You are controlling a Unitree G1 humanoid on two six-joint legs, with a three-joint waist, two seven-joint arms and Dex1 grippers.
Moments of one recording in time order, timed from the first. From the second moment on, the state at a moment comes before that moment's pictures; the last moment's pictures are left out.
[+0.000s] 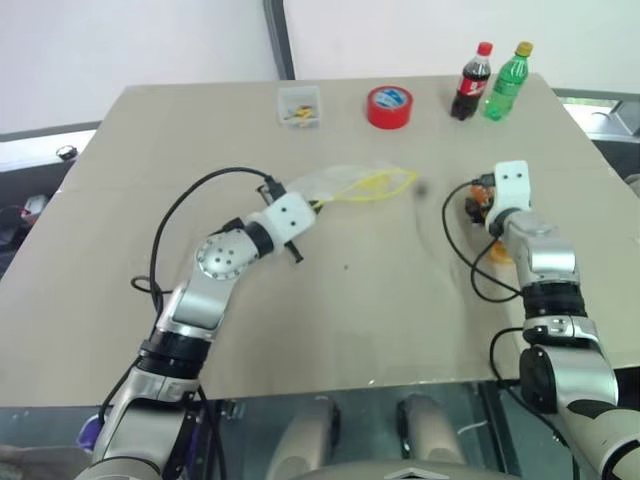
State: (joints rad) left arm -0.46 0.54 -0.14 0.01 0.12 0.06 -0.60; right arm -0.75 -0.31 -0.19 0.48 -0.02 0.56 0.19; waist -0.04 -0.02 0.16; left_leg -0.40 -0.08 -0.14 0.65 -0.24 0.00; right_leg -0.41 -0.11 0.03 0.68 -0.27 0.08
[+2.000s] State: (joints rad) left arm -0.38 0.54 -0.16 -0.05 0.15 0.02 -0.62; right arm -0.42 -0.44 0.05 -0.31 0.18 0.72 0.51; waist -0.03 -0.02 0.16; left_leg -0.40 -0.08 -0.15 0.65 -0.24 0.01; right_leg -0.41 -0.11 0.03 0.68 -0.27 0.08
